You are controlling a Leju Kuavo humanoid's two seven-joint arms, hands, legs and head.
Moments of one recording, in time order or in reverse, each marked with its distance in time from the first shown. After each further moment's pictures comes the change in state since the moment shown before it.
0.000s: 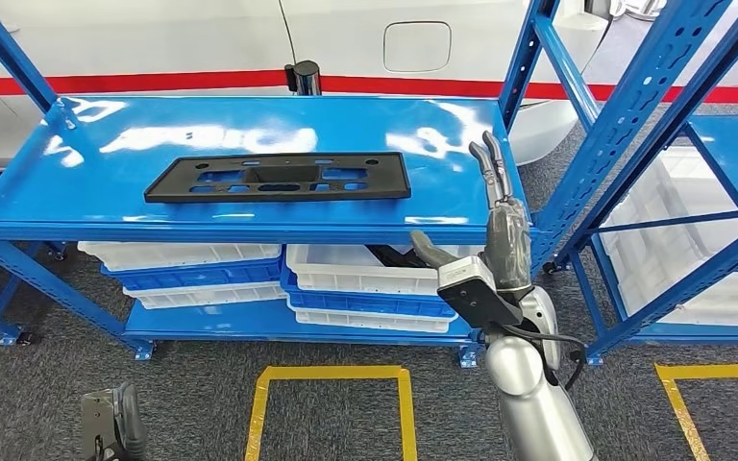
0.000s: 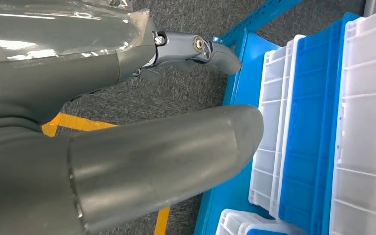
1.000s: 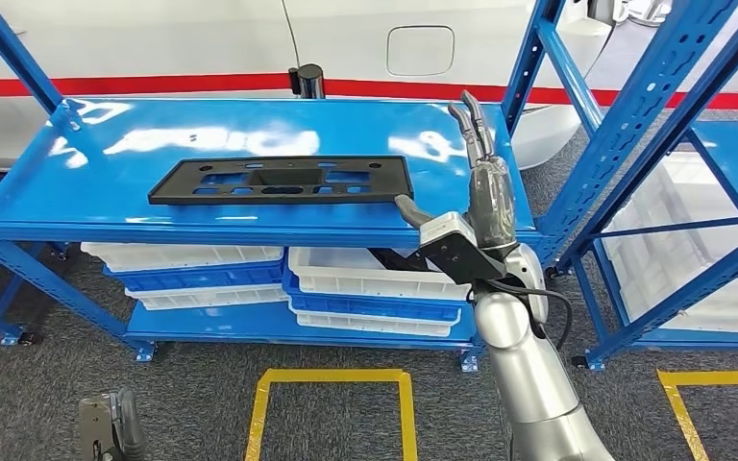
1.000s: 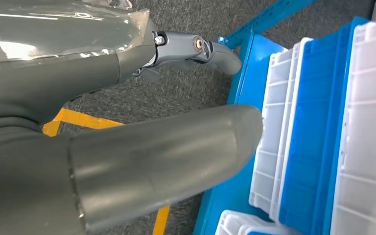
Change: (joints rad) left arm 0.010 -0.001 -0.010 0.010 0.041 0.003 -0.001; right arm -0.182 0.004 0.016 0.150 -0.022 0.030 -0.014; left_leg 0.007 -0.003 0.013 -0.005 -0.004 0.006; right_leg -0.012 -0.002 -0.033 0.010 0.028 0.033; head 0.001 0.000
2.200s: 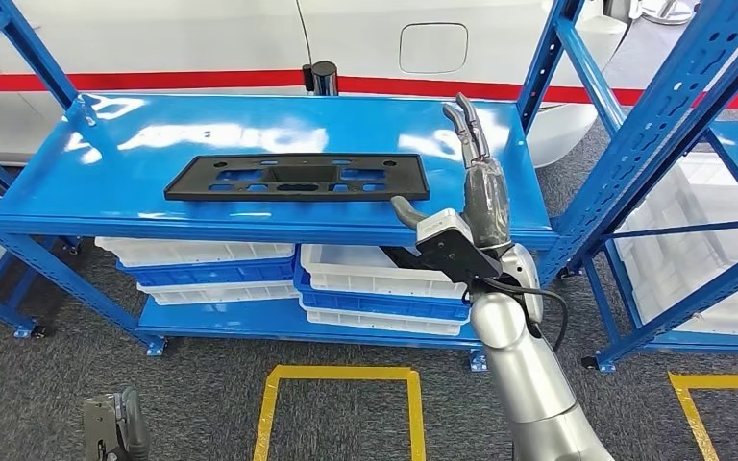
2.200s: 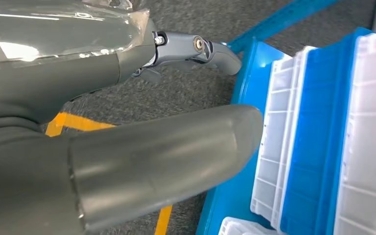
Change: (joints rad) left arm -0.001 -0.001 -0.002 0.001 -0.007 0.003 -0.001; right arm 0.002 0.000 0.017 0.002 0.005 -0.011 0.020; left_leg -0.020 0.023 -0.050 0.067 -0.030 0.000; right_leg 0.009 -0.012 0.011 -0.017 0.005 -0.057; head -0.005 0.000
